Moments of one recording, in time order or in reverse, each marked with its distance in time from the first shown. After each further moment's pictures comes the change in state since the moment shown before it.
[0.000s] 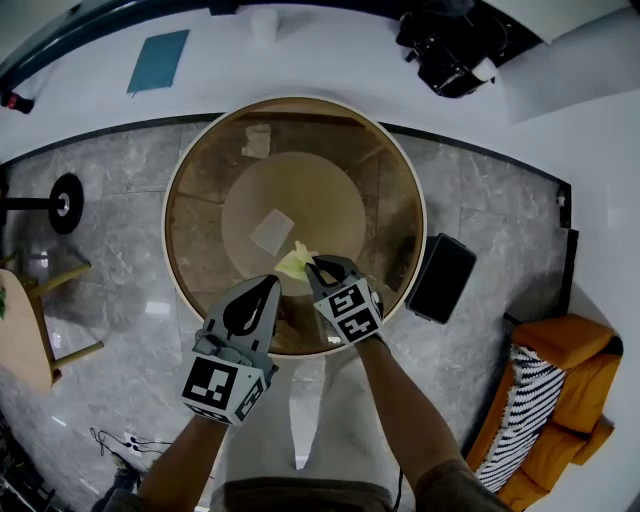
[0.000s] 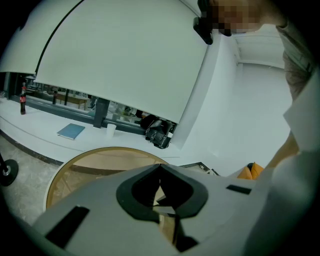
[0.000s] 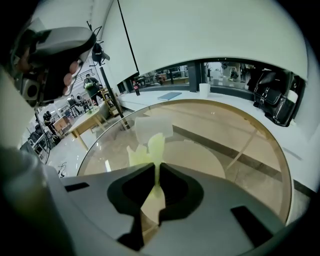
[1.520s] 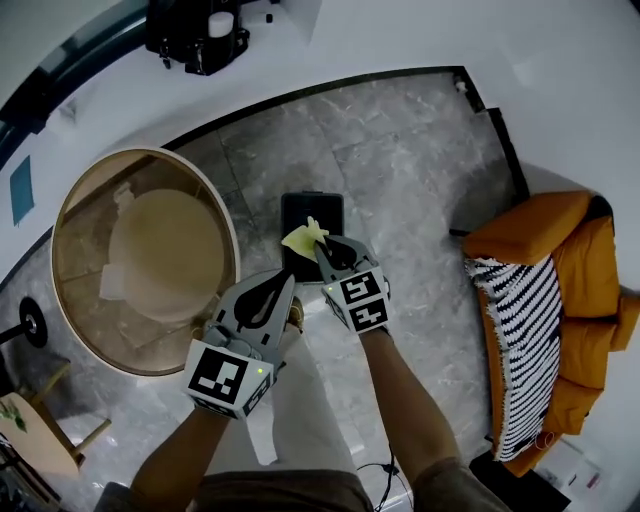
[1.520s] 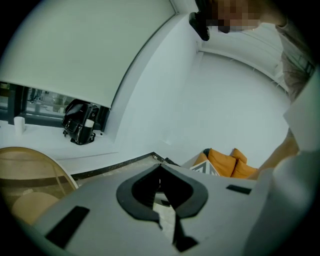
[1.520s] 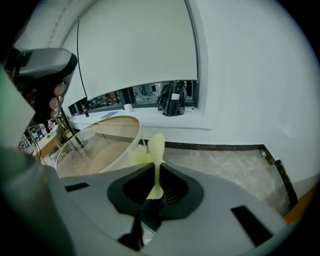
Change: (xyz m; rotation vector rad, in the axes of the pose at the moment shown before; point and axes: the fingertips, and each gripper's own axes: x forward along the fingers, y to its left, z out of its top) left arm 0.153 -0.374 -0.031 0.187 0.122 -0.488; right arm -0.308 -0.220 -0.189 0.356 -0.181 -0.460
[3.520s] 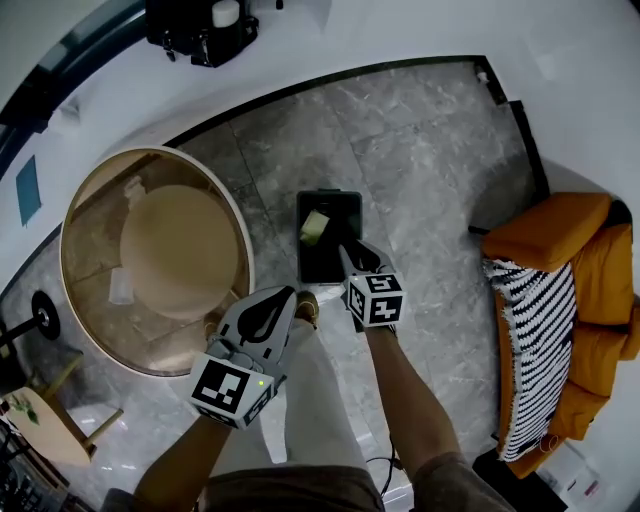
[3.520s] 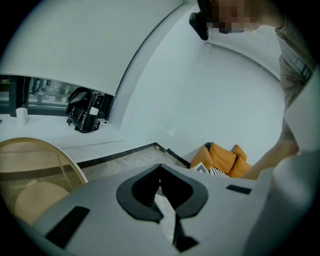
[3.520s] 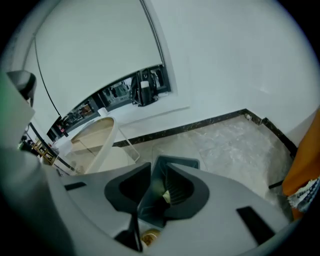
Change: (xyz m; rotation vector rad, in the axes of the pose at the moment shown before) left arm 0.004 0.019 -0.031 -0.045 0.121 0.009; right arm 0.033 -0.049 -0.066 0.348 0.044 -0.119
